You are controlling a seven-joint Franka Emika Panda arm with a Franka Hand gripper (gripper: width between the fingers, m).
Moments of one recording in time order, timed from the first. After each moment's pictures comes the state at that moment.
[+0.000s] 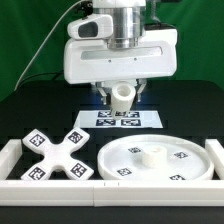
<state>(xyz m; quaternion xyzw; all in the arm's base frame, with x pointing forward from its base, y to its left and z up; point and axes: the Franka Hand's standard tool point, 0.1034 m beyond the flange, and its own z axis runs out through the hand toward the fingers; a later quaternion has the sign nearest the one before) 0.493 -0.022 0.094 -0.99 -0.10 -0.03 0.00</state>
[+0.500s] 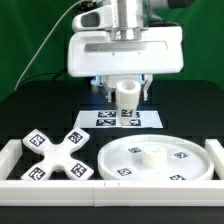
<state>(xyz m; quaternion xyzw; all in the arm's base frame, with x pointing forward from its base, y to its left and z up) 0.531 -0.002 0.118 -0.98 -0.06 -0.17 0.00</state>
